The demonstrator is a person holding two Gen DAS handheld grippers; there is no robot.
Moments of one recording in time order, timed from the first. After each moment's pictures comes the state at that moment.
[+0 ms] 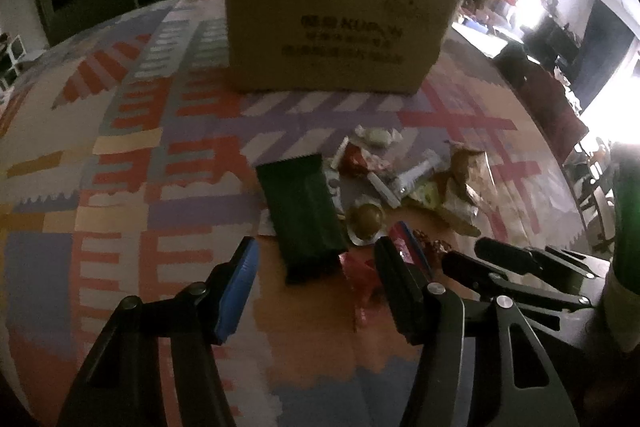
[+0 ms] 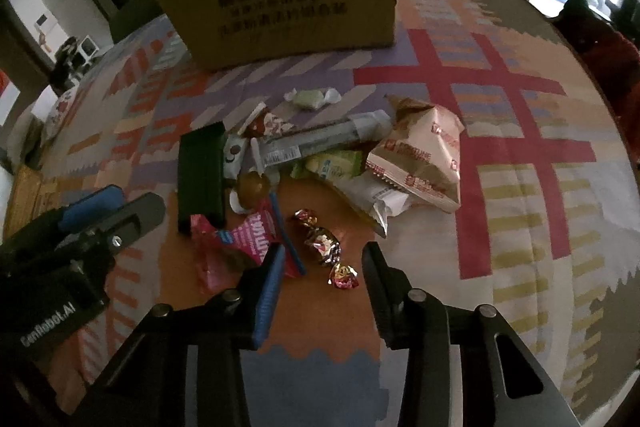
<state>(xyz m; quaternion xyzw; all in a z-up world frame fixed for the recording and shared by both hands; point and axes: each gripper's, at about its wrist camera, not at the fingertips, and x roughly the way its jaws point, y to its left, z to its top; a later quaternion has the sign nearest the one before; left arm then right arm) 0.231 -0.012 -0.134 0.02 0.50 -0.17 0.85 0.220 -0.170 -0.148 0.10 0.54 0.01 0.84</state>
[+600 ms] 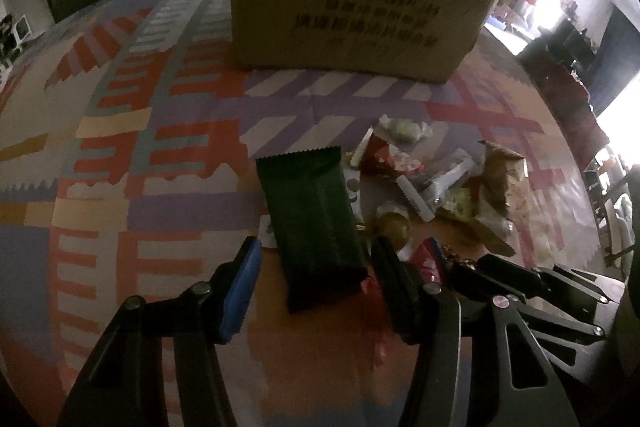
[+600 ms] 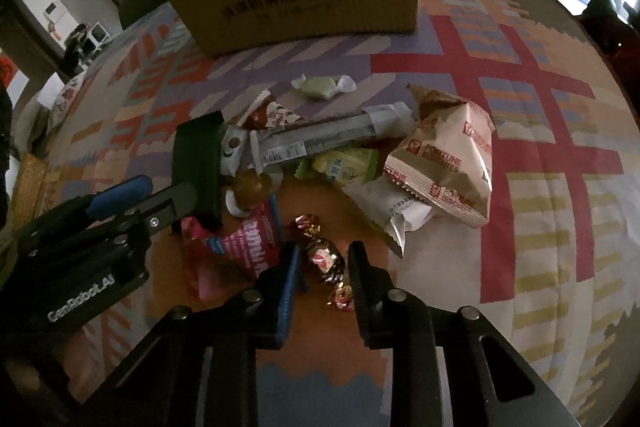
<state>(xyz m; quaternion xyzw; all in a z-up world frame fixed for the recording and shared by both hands) 0.260 -0.018 -0.166 0.01 0.53 -0.14 0.83 0.239 -0.169 -0.167 0.10 0.56 0.04 0.82</state>
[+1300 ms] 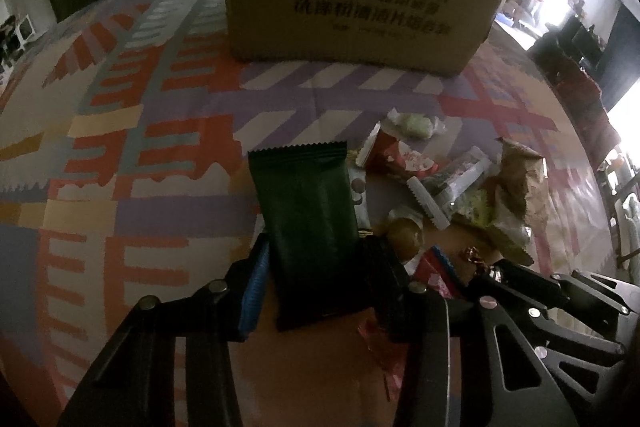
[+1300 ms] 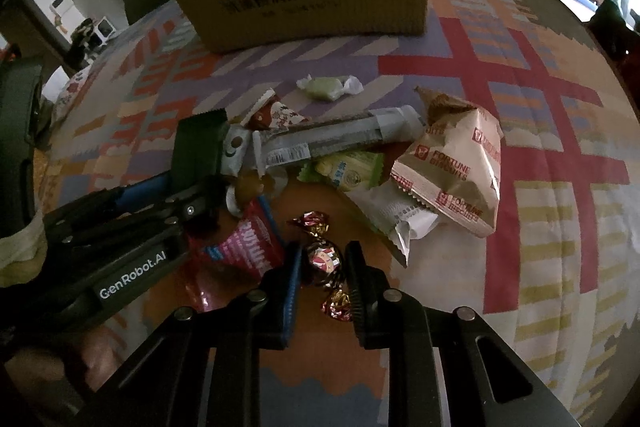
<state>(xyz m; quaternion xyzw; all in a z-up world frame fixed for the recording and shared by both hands) 0.264 -0.026 -0.176 0.02 0.53 -0.13 0.84 0.241 -0.168 -0.166 0.09 0.55 0.05 0.83</state>
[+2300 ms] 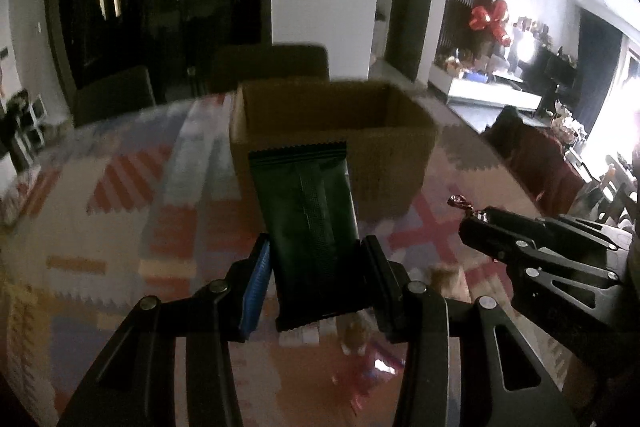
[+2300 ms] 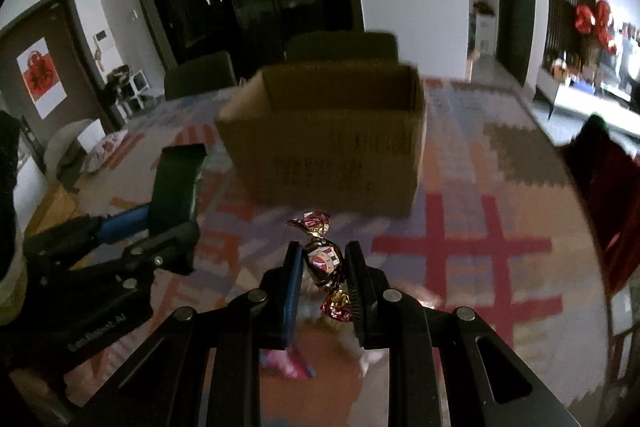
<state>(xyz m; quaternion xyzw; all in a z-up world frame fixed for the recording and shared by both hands) 0.261 -0.032 -0.022 0.04 0.37 -0.15 0.92 0.256 -0.186 -0.019 0.04 0.37 0.07 0.92</state>
